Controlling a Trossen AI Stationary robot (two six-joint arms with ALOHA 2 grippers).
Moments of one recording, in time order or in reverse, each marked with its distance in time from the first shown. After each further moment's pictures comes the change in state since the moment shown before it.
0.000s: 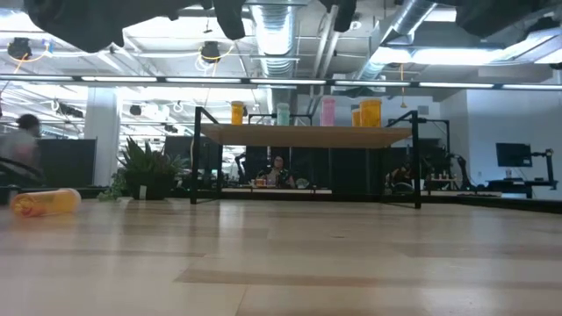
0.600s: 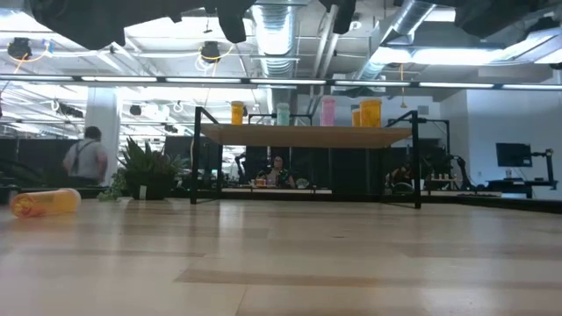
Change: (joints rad) left arm 0.005 0.000 0.017 -0.057 -0.032 0.018; right arm -0.004 0.000 0.000 -0.013 -0.003 0.013
